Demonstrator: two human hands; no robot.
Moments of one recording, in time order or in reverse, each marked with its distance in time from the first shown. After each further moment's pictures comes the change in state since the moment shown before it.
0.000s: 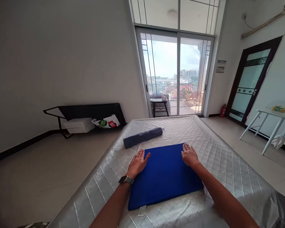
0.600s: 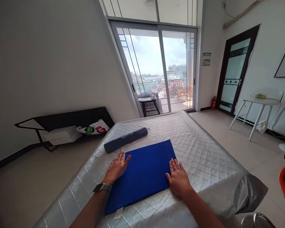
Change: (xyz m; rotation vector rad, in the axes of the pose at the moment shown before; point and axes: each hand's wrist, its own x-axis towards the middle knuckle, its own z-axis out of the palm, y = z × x) left_hand -0.009 0.002 -0.016 0.158 0.049 0.042; right_hand -0.117 0.001 0.021 0.221 -0.051 -0.049
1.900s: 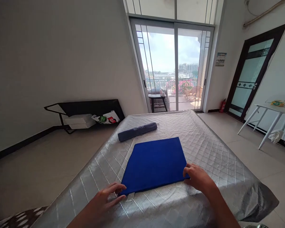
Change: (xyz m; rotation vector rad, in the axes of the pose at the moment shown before) left_hand -0.168 -0.009 -0.089 -0.590 -0.352 0.045; right_hand -0.029 0.019 -0.078 0.054 -0.161 -0.156
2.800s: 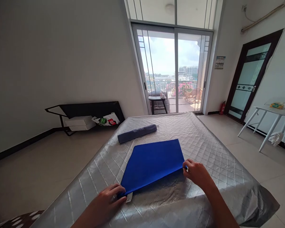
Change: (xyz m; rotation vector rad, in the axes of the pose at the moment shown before) left_hand 0.005 -0.003 0.016 0.212 0.121 0.071; right_hand 0.008 0.006 -0.003 -0.055 0.289 -0.044
